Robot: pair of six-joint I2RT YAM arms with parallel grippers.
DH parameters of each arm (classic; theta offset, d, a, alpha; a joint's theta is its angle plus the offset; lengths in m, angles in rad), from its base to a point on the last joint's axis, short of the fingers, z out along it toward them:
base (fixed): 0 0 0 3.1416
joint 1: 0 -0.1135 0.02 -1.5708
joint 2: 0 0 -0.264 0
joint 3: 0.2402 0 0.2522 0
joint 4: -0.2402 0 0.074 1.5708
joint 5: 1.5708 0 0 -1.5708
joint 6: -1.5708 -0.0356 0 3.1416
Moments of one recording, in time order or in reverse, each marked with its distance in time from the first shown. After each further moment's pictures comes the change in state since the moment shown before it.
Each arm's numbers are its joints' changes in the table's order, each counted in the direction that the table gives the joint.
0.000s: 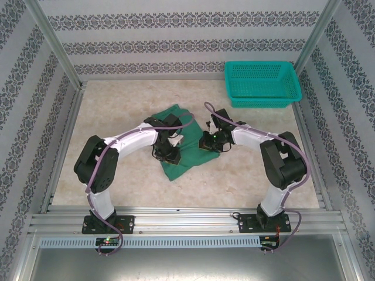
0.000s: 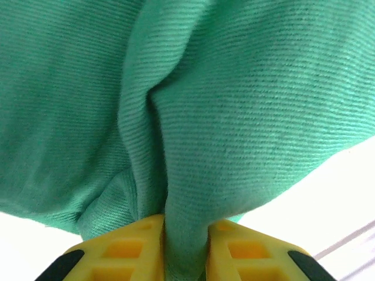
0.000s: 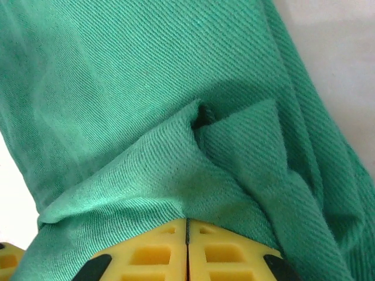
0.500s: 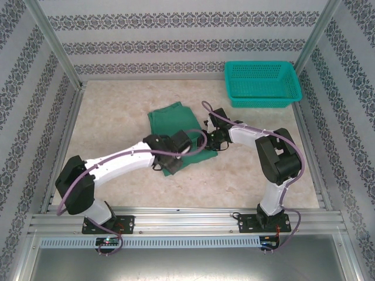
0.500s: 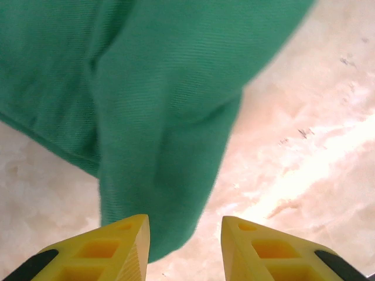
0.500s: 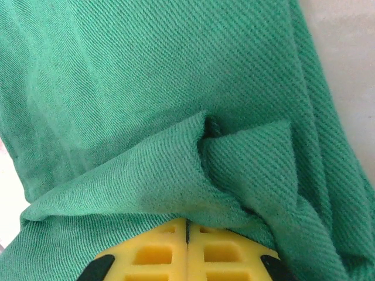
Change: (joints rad) left arm 0.304 0.253 -0.136 0.047 -0.452 -0.119; right arm 0.001 -0.052 0.024 0.040 -0.020 0.000
